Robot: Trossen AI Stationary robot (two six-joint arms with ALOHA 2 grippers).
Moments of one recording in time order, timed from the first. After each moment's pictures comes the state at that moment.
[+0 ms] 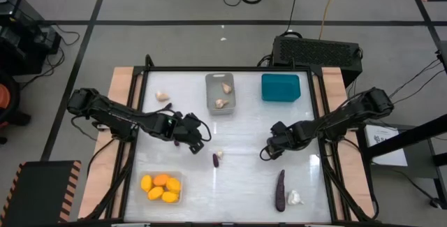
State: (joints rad) left arm -0.22 1.44 0.95 -0.64 -0.37 -0.78; right arm 0.29 1.42 0.72 -0.77 0.15 1.25
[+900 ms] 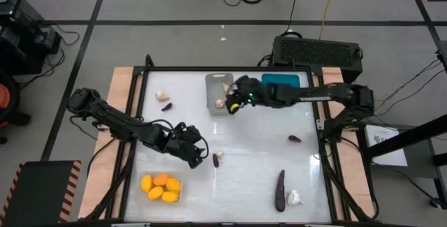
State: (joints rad) left arm -0.37 1.44 0.96 -0.51 -0.40 -0.77; right arm -0.19 1.60 1.14 -0.15 0.25 0.57
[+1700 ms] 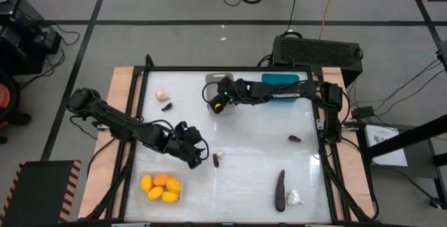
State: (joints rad) left arm -0.38 1.44 0.96 -0.51 -0.42 -0.69; right arm -0.23 1.94 1.45 -0.31 0.26 0.54
